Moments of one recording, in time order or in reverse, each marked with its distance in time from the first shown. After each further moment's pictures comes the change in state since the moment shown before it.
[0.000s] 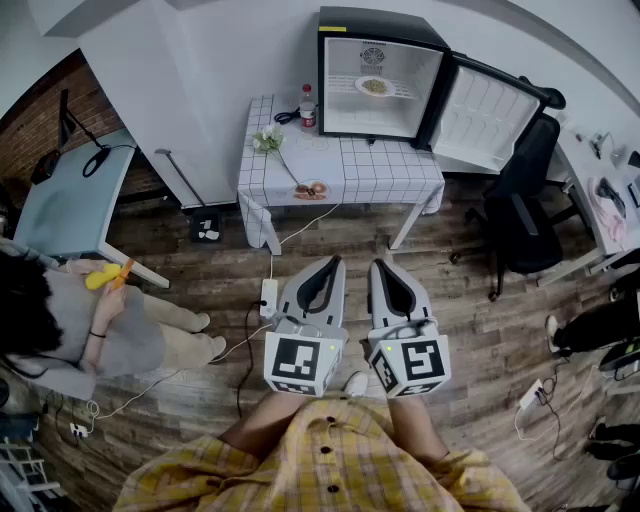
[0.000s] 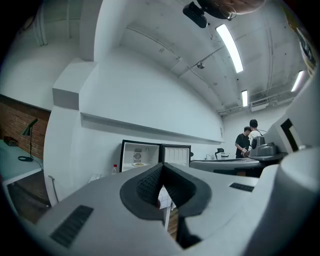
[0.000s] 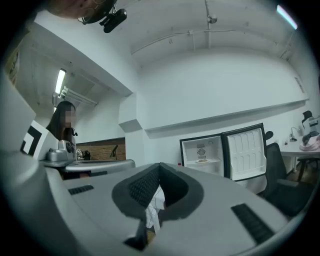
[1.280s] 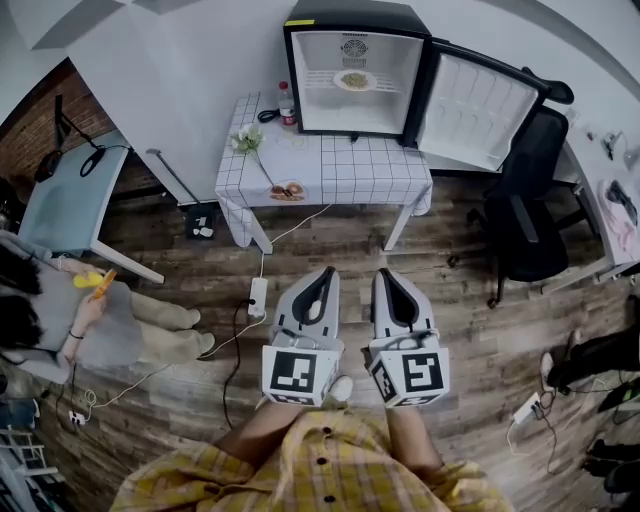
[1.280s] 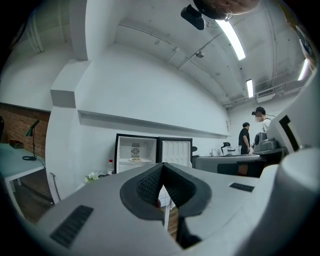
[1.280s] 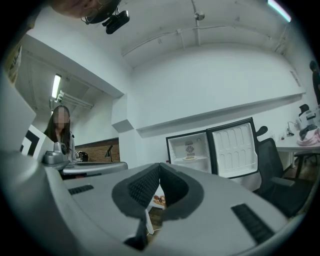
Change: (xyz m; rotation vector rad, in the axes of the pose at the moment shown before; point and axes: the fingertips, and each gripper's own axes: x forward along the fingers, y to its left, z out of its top) left arm 0.080 -0.076 -0.039 0.029 0.037 0.085; right arm -0.019 -0.130 -0.019 0.038 -0.003 -0.004
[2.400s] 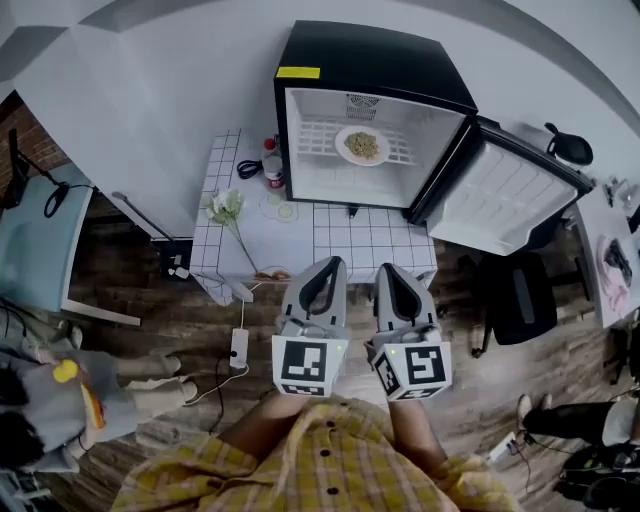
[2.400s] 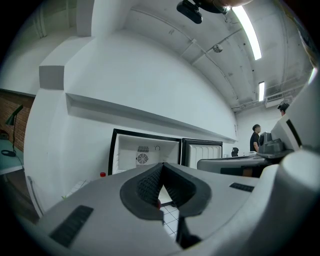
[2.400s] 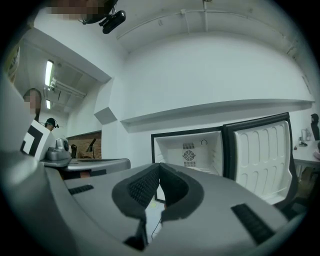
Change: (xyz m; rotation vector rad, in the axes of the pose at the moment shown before) left arm 0.291 0.157 0.033 -0.039 -0.033 -0.005; right arm 0.306 -0.105 0.031 -0.070 0.045 -0.026
